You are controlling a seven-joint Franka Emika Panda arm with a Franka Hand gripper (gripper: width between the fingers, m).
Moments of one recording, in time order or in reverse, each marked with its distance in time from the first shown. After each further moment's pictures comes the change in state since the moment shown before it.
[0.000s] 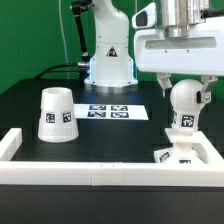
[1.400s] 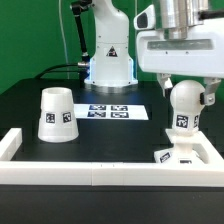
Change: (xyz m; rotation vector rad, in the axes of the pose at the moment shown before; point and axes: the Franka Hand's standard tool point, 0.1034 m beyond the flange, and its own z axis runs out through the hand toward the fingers) arm -0.002 -0.001 0.002 -0.009 -0.024 -0.154
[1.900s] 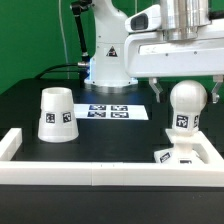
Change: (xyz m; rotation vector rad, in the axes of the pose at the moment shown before) arm 0.000 0.001 0.001 0.007 0.005 -0.317
